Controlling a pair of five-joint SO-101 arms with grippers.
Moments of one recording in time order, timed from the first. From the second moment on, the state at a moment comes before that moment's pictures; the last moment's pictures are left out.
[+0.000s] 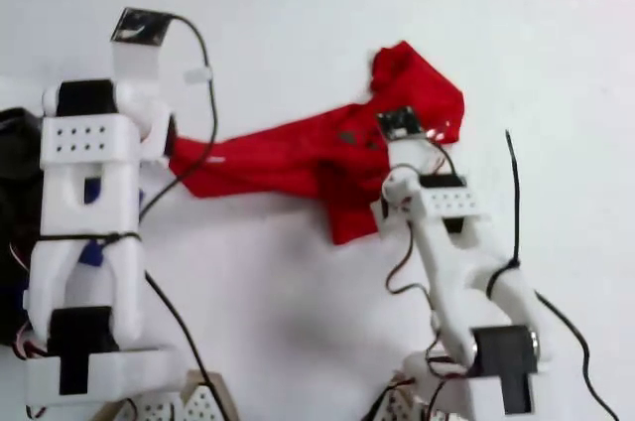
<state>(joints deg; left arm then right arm) -12.5 -7.6 4.3 85.1 -8.3 -8.2 -8.5 43.9 51.9 13.8</state>
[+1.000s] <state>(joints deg) -12.5 -7.6 4.3 85.1 -8.3 -12.7 2.7 34.8 57.1 6.2</state>
